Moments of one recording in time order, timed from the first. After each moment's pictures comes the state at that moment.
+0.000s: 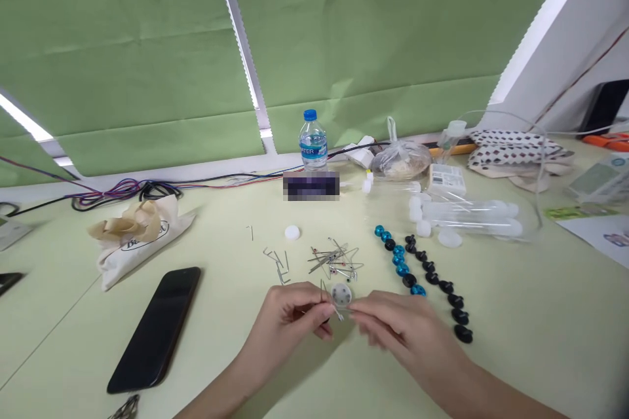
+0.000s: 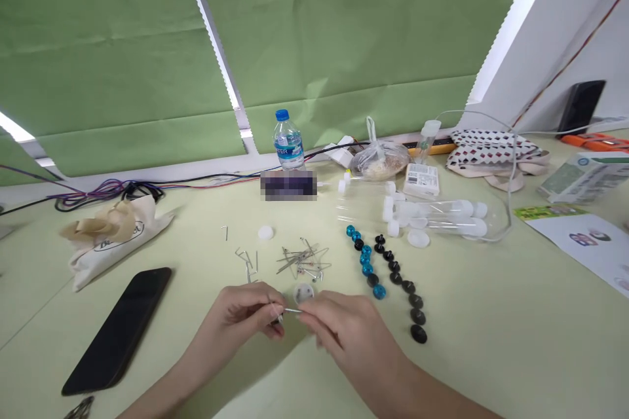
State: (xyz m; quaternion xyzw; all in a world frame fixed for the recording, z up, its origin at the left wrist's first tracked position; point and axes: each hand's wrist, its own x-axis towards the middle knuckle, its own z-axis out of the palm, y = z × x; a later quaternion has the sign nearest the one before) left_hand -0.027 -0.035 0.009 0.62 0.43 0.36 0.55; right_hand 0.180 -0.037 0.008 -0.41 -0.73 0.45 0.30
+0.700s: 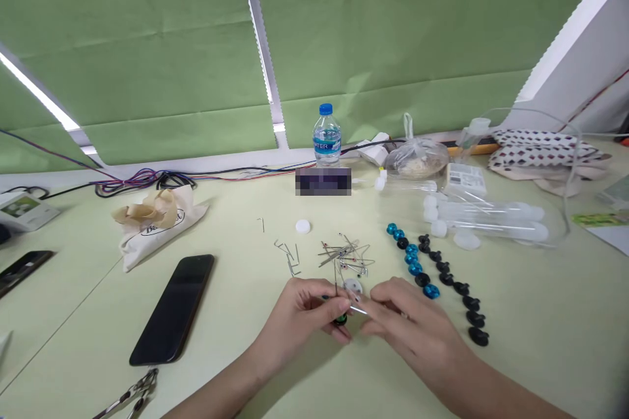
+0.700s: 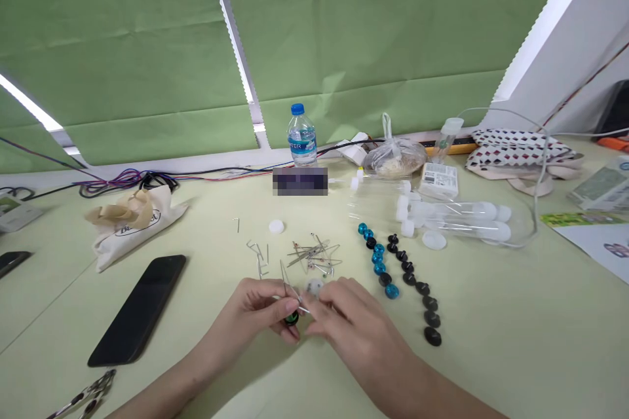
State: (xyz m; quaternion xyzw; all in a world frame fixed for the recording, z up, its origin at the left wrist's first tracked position) left_hand -0.021 -0.038 0.009 0.57 0.41 0.35 0.62; right_hand 0.180 -0.037 0.000 -0.38 -0.81 0.29 0.34
